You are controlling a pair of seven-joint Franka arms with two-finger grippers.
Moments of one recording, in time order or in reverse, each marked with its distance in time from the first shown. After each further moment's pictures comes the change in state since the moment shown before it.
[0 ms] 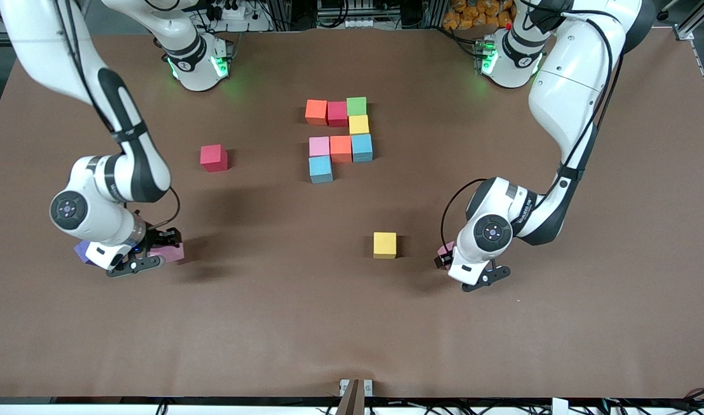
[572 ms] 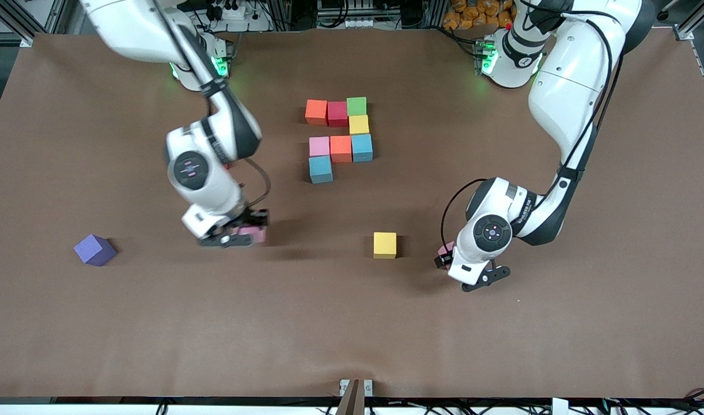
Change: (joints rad) left arm 0.000 0.004 0.000 0.000 0.011 0.000 0.000; right arm 0.367 -0.029 0.009 -0.006 0.045 -0.005 0.513
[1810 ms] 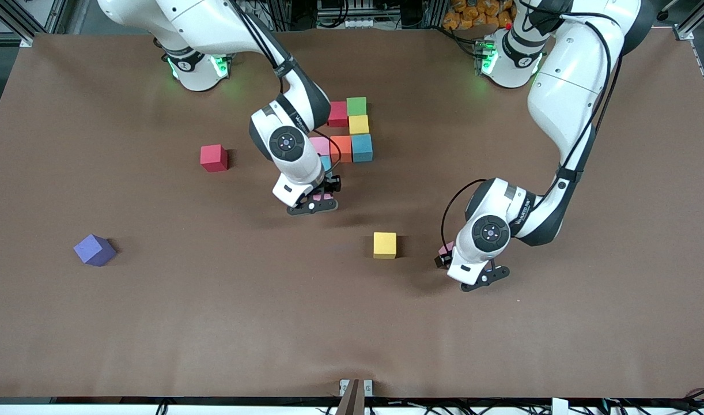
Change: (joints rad) left arm -0.001 0.005 0.000 0.000 0.005 0.000 0.000; right arm 0.250 0.111 -0.002 0.039 0.129 0.040 0.023
